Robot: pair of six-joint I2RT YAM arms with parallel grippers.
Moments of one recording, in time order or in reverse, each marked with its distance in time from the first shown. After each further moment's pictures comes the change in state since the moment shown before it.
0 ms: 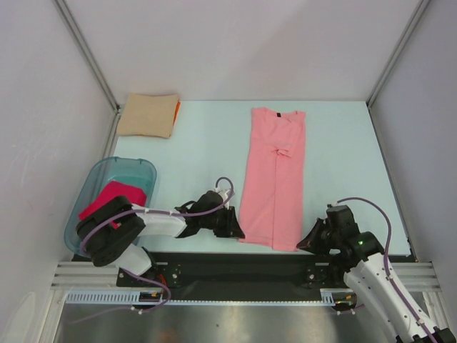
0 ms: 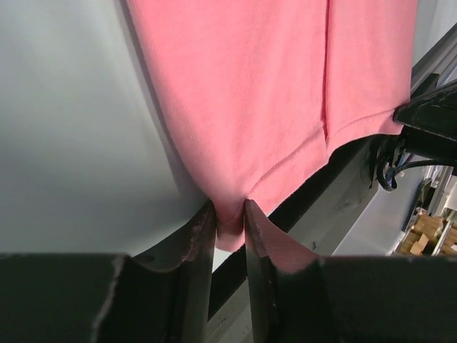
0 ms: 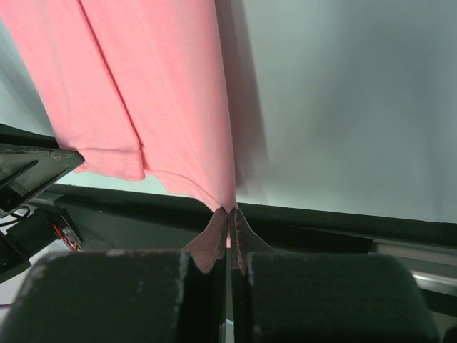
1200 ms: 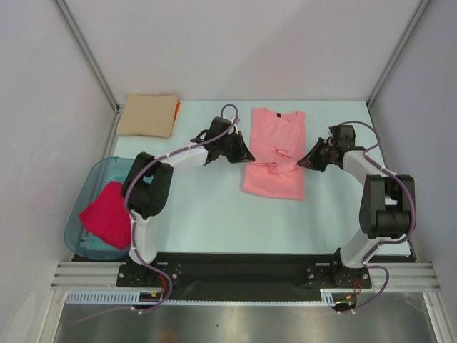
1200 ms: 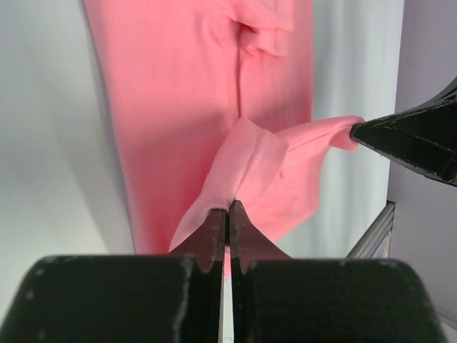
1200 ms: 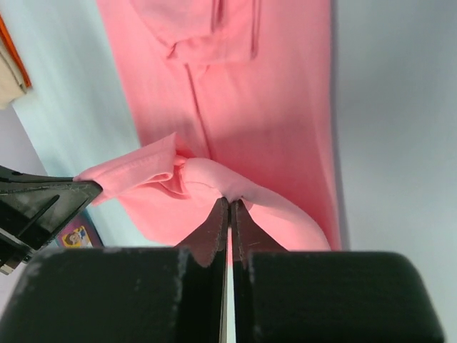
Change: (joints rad) left arm 0.339 0.502 0.941 -0.341 0.053 0.159; right arm -0.348 1.202 0.742 0.586 -0.146 -0.224
